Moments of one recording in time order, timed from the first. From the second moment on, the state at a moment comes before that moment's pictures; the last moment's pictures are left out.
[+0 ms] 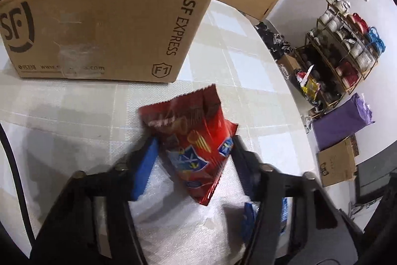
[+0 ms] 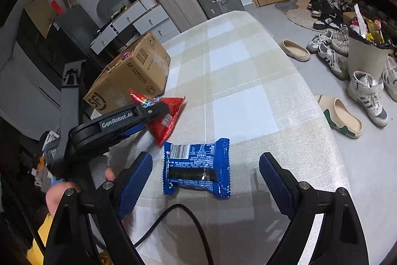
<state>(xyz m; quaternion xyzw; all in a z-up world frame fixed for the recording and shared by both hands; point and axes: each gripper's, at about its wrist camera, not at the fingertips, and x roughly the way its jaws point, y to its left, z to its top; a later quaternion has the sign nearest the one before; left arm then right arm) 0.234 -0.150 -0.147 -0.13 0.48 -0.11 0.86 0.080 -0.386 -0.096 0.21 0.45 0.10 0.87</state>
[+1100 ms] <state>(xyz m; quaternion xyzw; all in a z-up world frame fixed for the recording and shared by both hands) 0.189 -0.113 -0.118 -0.13 0.46 -0.14 0.87 0.103 -0.319 -0.126 0.06 0.48 0.07 0.87</state>
